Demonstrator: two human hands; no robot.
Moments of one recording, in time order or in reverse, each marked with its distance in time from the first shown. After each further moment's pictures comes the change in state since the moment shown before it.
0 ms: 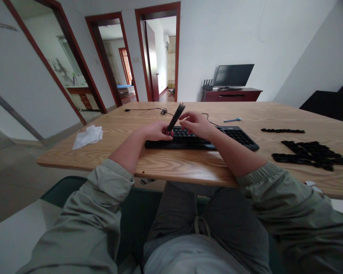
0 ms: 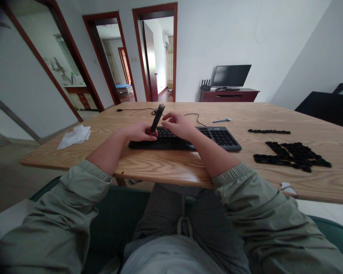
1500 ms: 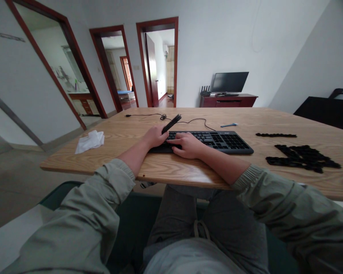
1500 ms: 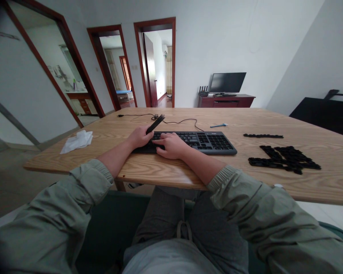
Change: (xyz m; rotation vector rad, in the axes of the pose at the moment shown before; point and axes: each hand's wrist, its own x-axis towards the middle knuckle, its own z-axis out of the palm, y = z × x) left_hand 0.011 -0.025 0.027 0.264 0.581 0.069; right_hand -0.024 0.005 0.030 -0.677 -0.261 -0.422
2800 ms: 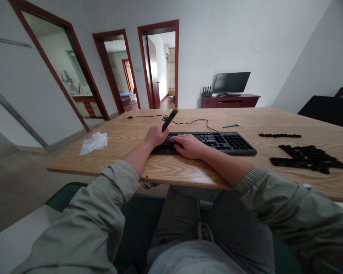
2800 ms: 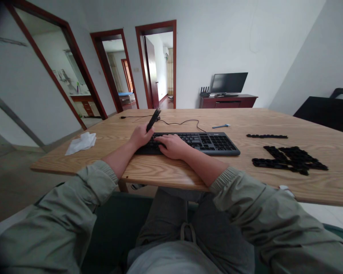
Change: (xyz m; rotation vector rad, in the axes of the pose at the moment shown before) left_hand 0.003 0.004 -0.002 0.019 0.166 -0.109; right_hand 0.004 -0.001 0.005 0.061 0.038 0.003
